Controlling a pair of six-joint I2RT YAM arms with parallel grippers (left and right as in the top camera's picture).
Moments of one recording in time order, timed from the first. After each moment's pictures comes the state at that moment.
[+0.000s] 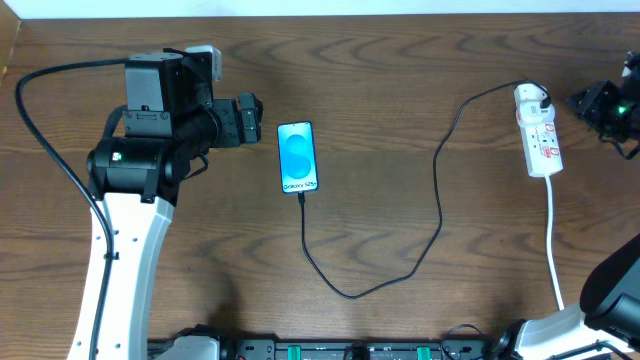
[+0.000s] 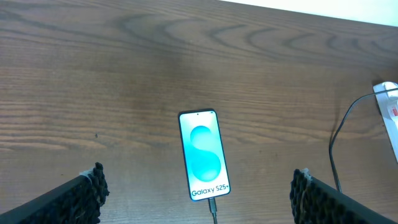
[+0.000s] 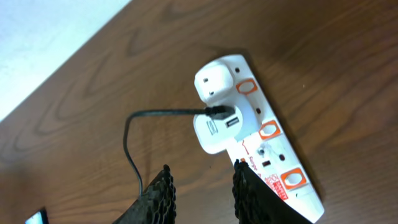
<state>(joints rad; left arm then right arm) -0.08 1.33 1.41 -0.87 0.20 -0.15 -0.48 1.76 1.43 -0.61 -0.47 0.18</state>
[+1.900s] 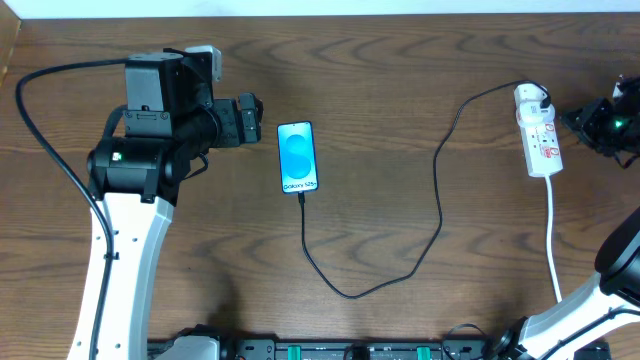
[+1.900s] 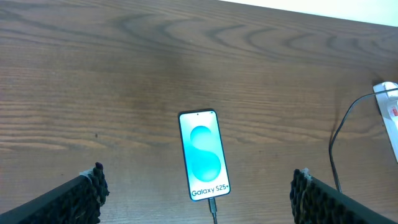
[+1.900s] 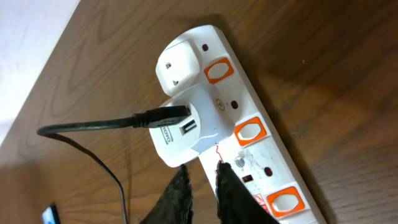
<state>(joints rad) -0.08 1.33 1.41 -0.87 0.20 -0.15 -0.55 1.97 1.42 -0.56 -0.61 0.18</state>
